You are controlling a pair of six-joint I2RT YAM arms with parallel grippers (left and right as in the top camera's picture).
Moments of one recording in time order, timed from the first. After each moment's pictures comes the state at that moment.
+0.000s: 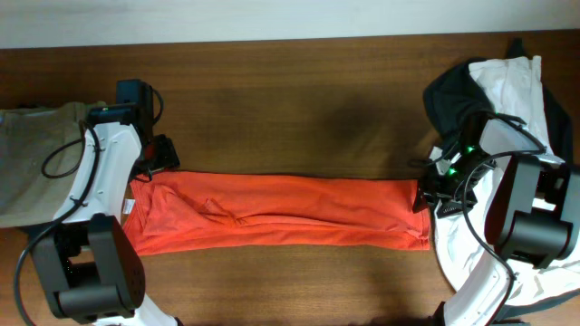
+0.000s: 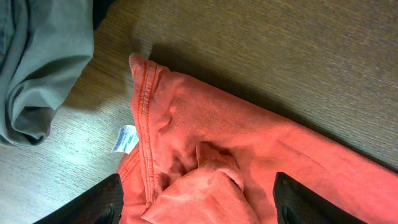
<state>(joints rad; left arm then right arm) 0.08 1.82 1.43 -1.05 -0.21 -0.28 -0.28 2.08 1.34 -1.26 -0.26 -0.25</state>
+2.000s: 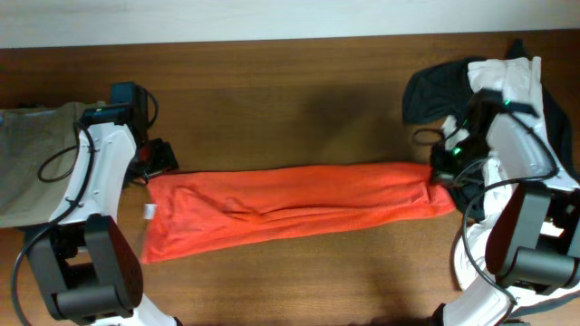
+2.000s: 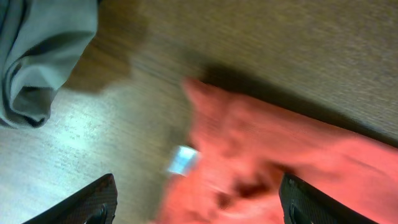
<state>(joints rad) 0.11 1.82 1.43 -1.10 -0.18 -0.28 -0.24 1.90 1.43 -1.21 -0.20 -0.08</state>
